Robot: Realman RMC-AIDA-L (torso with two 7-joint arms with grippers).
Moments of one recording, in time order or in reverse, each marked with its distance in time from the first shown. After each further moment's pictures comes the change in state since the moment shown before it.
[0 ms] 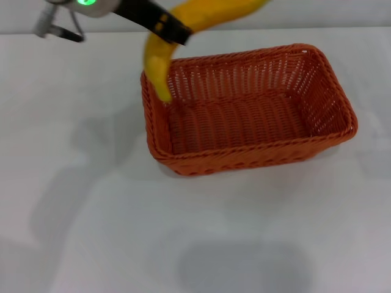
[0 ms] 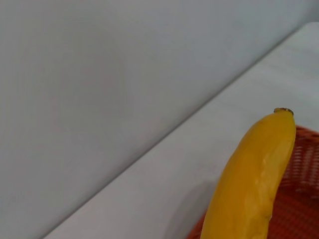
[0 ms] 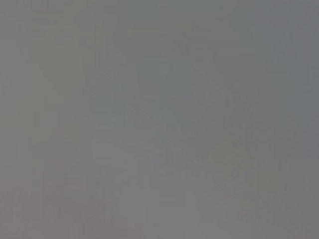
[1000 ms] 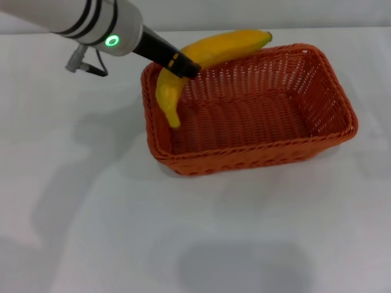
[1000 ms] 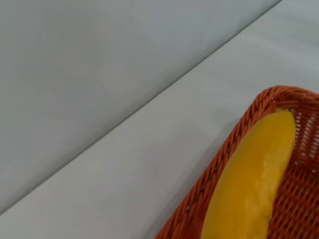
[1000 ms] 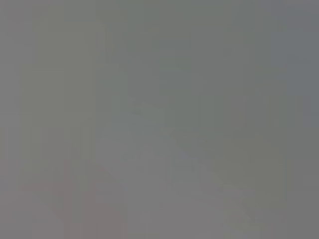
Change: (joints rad) left arm -0.004 -0.002 0.048 -0.301 -0.078 -0.208 0.092; right arm 0.000 0.009 0.000 -0.002 0.003 -0.014 0.000
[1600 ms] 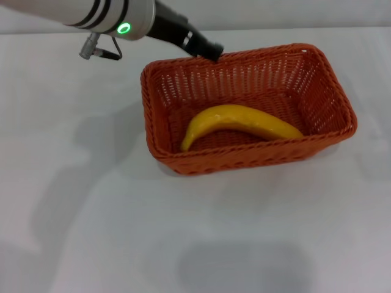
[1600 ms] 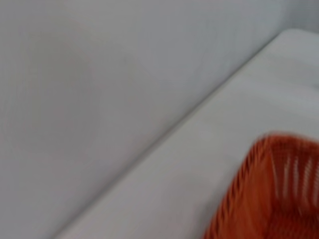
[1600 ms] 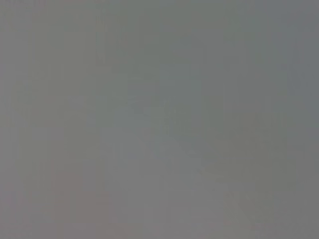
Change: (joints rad) left arm 0.011 -0.003 0.023 0.003 -0.038 -0.131 0.061; right arm -0.007 0.000 -0.001 -0.001 0.000 -0.014 0.000
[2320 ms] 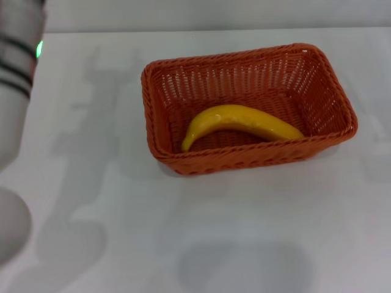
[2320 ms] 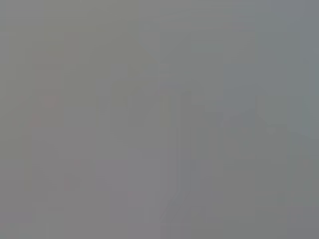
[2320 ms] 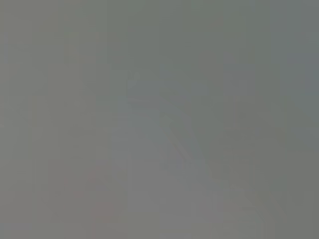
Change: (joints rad) left arm 0.576 0.005 0.508 -0.037 -0.245 -1.834 0.161; right arm -0.009 0.000 0.001 0.008 0.000 0.007 0.000
